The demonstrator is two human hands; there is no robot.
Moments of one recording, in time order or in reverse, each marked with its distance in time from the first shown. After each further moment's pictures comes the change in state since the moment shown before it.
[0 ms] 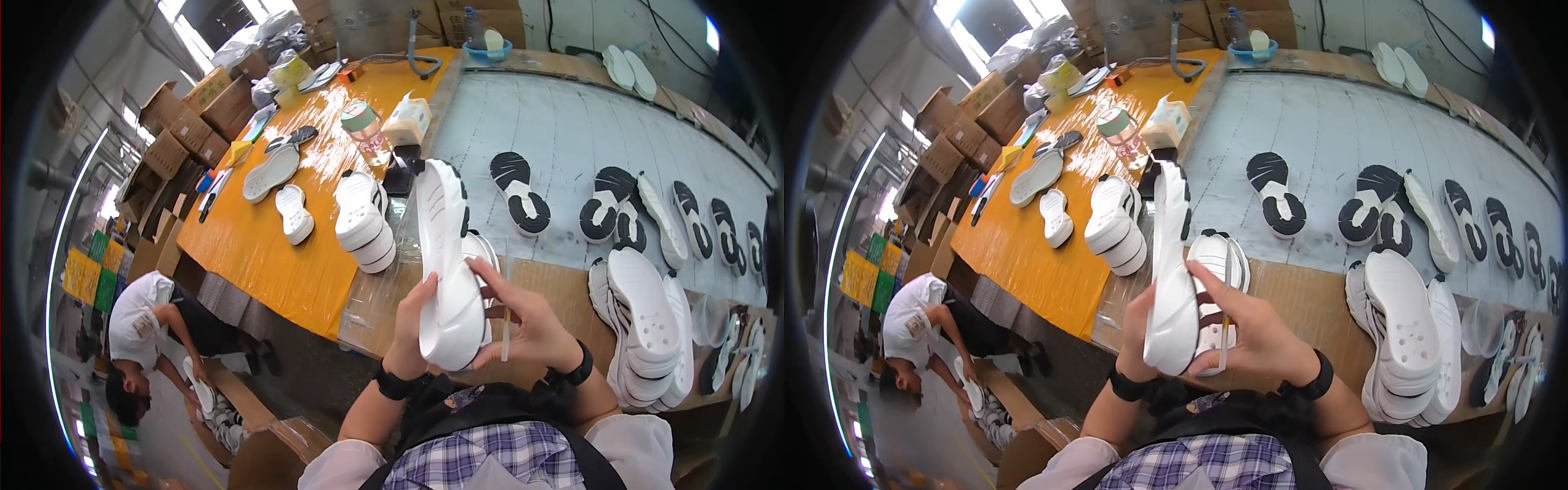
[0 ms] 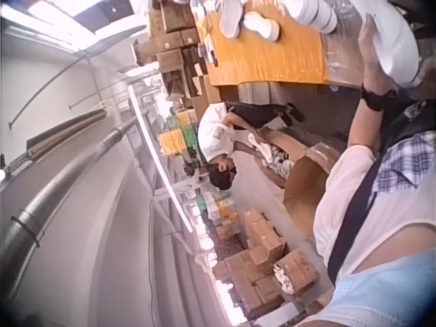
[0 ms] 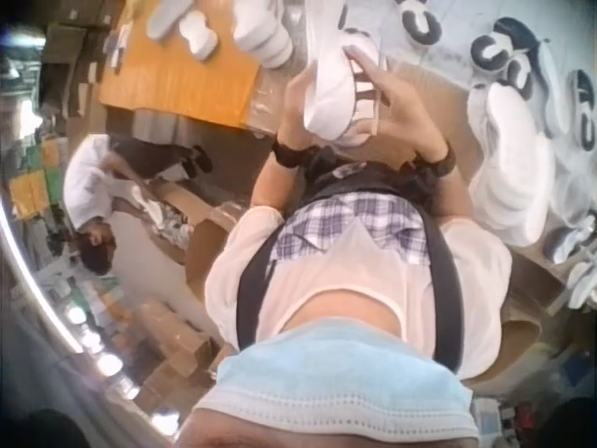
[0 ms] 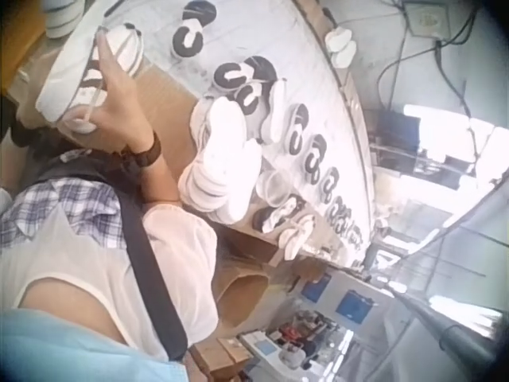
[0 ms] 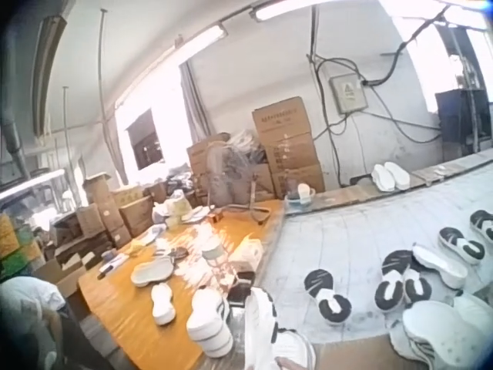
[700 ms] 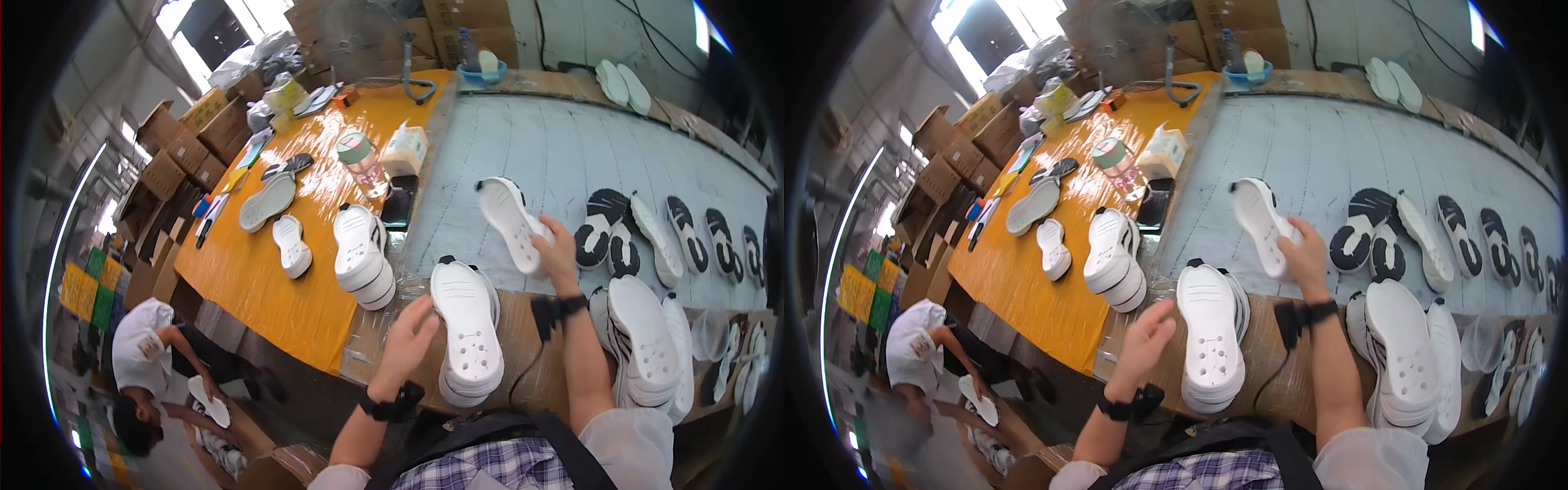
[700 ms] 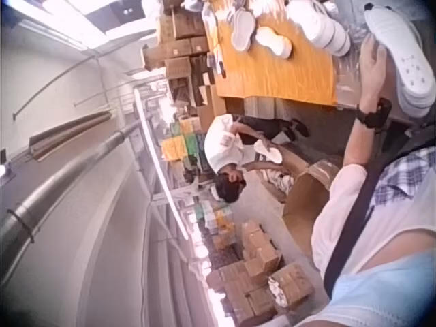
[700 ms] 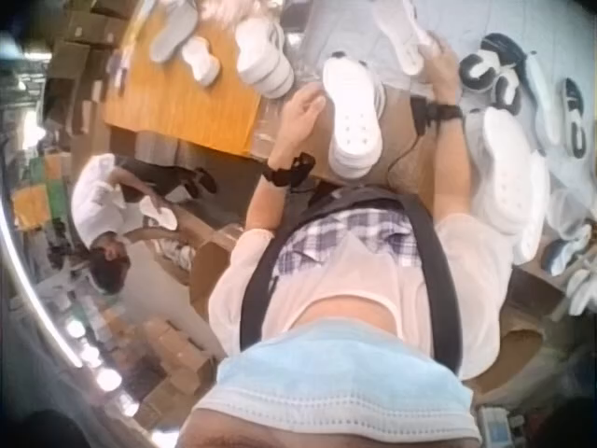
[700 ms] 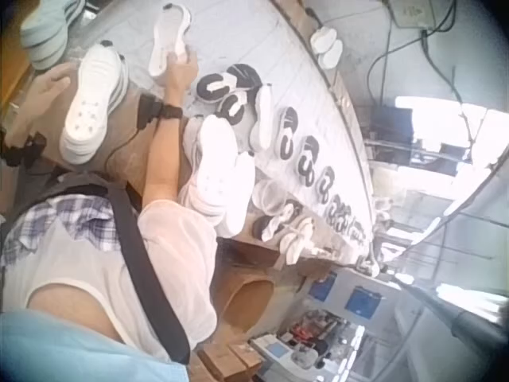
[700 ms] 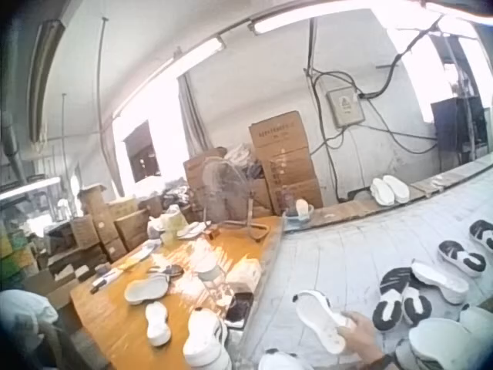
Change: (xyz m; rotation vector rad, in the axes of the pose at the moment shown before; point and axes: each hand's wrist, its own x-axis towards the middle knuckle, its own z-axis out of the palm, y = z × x) left_hand 0.033 -0.014 -0.074 0.970 0.188 0.108; right_hand 0.060 0.127 -0.128 -0.497 0.898 0.158
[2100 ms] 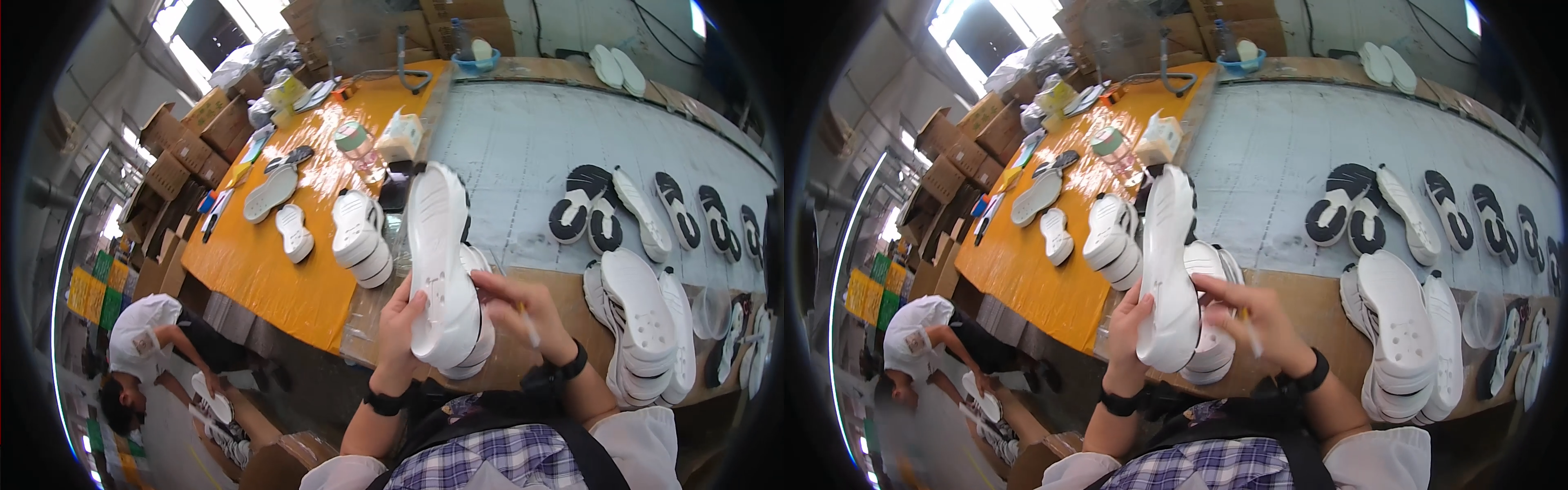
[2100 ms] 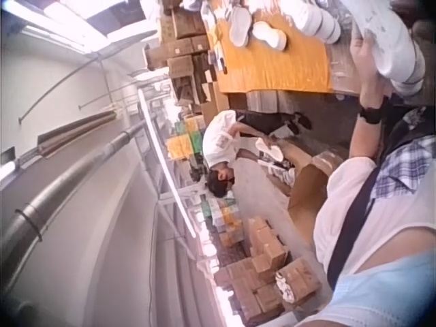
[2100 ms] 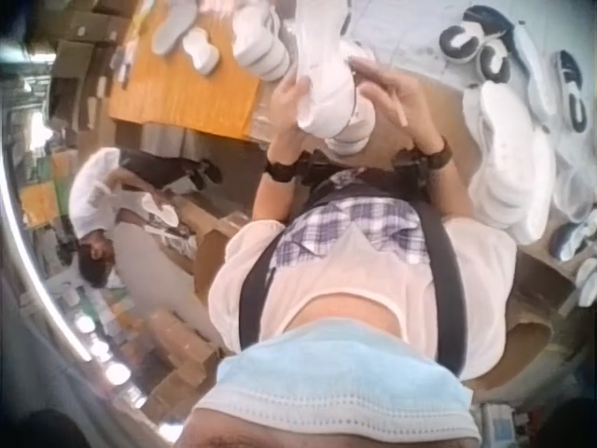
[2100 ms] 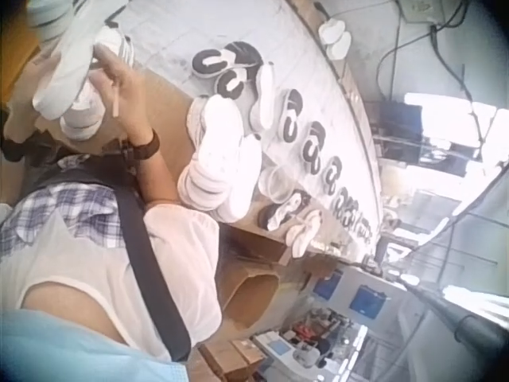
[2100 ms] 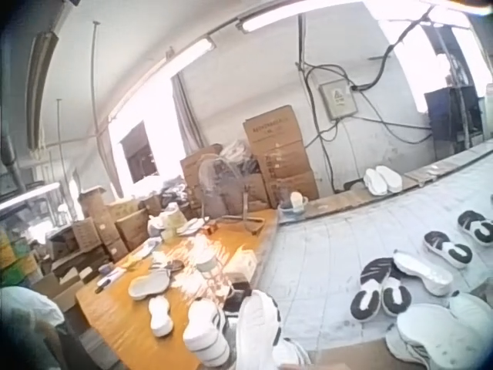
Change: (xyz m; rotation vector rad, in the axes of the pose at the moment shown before) left_hand -0.039 0.073 0.030 -0.888 0.031 -0.064; right_hand -0.122 -0.119 -0.063 0.500 -0.734 -0.127
